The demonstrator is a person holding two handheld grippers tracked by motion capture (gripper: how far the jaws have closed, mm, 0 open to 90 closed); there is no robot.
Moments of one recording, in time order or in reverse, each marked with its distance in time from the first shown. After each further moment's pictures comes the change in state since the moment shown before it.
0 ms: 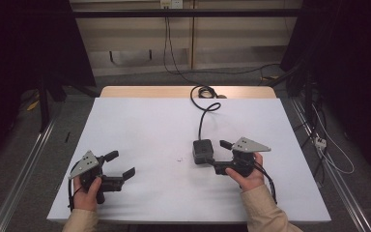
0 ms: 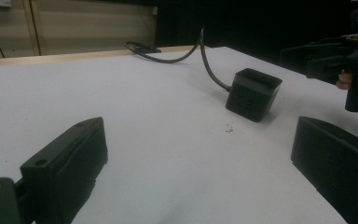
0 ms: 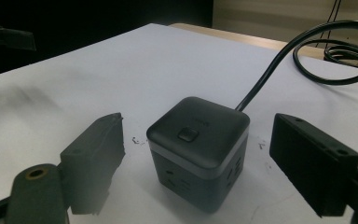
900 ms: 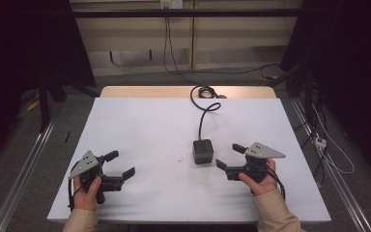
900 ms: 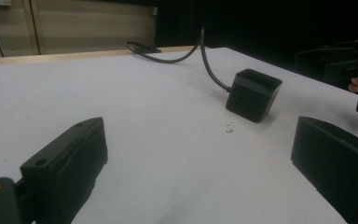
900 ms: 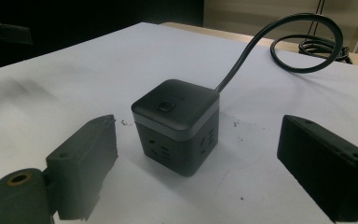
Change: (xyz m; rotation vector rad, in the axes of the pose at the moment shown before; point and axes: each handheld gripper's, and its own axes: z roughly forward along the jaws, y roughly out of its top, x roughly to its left) left arm 0.001 -0.001 0.000 0.001 -0.002 -0.002; right arm -0.011 -0.012 -0.030 -0.009 -0.029 0.002
